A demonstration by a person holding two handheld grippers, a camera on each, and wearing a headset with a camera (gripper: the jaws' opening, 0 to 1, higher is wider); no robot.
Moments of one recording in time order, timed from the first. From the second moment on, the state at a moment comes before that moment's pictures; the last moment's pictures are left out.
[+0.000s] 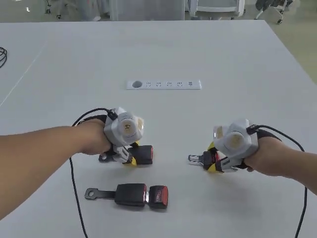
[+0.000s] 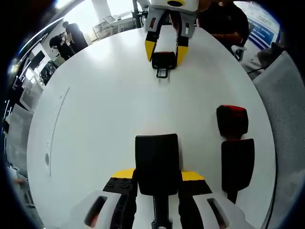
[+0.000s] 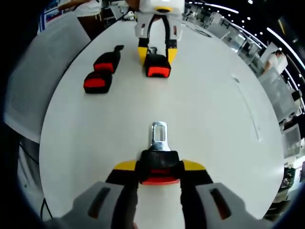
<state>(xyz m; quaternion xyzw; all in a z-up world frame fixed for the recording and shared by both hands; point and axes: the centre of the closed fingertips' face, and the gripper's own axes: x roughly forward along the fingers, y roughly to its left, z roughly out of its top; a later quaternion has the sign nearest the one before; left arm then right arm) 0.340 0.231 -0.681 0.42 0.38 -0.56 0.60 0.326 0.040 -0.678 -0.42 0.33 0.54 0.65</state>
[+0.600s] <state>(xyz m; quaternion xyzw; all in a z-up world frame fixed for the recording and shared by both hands) 0.334 0.245 -0.643 0.40 0.35 -0.50 0.68 0.322 0.034 -0.648 -0.39 0.32 0.48 0.72</state>
